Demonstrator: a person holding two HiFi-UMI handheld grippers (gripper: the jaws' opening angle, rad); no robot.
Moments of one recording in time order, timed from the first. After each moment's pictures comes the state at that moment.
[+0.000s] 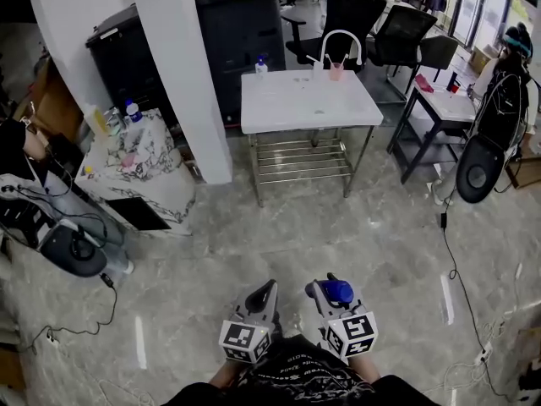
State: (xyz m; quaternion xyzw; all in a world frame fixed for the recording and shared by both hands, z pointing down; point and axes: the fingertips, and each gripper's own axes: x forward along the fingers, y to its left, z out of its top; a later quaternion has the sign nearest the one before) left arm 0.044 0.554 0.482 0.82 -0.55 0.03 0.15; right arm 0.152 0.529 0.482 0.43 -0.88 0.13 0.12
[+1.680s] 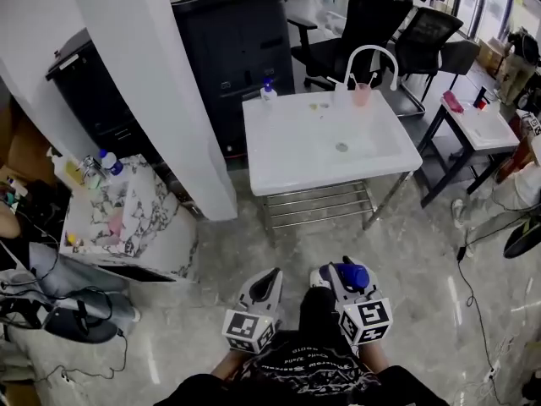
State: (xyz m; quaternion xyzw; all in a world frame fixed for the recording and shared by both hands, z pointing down) left arm -0.087 0.176 0.490 0.84 -0.52 0.03 0.13; right arm 0.045 0.144 0.484 0.48 -0.86 0.12 0.10
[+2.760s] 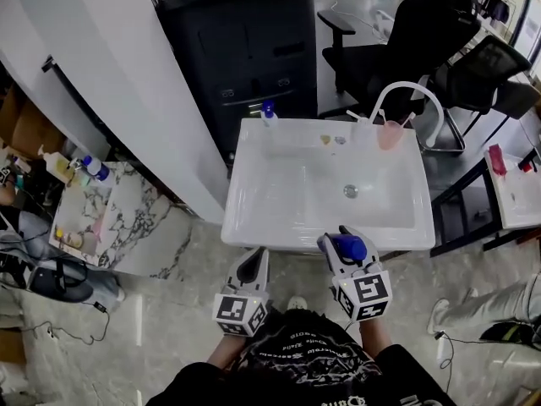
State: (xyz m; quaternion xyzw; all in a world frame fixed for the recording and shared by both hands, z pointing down) left arm -0.053 -0.129 0.481 0.74 -0.66 0.01 0.14; right arm 0.078 -0.209 0.453 0.35 -0.92 0.07 0.13
